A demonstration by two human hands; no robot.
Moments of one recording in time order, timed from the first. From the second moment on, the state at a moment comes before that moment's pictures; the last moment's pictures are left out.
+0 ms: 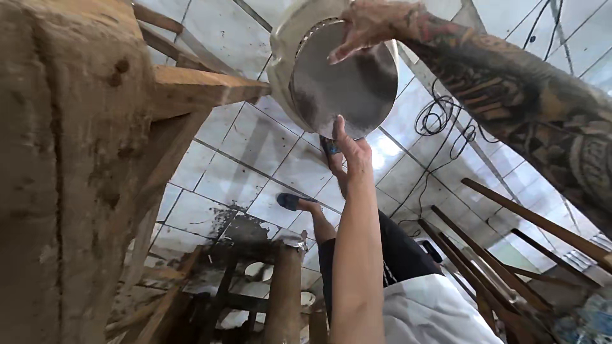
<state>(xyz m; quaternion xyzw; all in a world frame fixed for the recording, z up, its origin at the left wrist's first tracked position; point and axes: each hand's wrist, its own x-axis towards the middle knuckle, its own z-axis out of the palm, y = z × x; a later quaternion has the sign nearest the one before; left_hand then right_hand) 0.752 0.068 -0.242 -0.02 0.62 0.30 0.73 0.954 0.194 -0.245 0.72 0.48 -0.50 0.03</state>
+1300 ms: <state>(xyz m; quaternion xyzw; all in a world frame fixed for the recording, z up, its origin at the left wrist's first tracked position) 0.116 -0.080 0.097 -0.03 0.49 0.69 0.53 0.305 0.021 0.168 0.42 0.54 -0.63 -0.37</state>
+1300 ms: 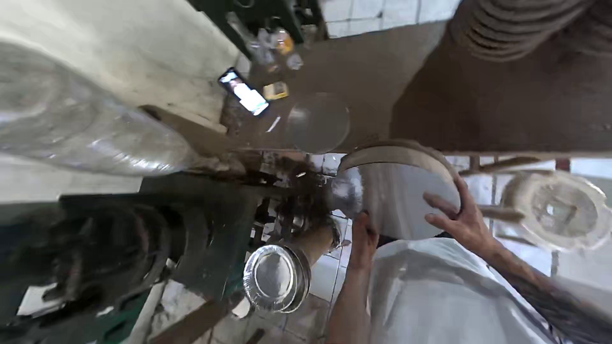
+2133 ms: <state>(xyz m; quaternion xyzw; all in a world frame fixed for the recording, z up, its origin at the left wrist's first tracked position) -0.117 0.063 0.137 0.28 0.72 0.59 0.25 0.000 0.340 0.243 -0.01 0.94 -0.32 0.07</state>
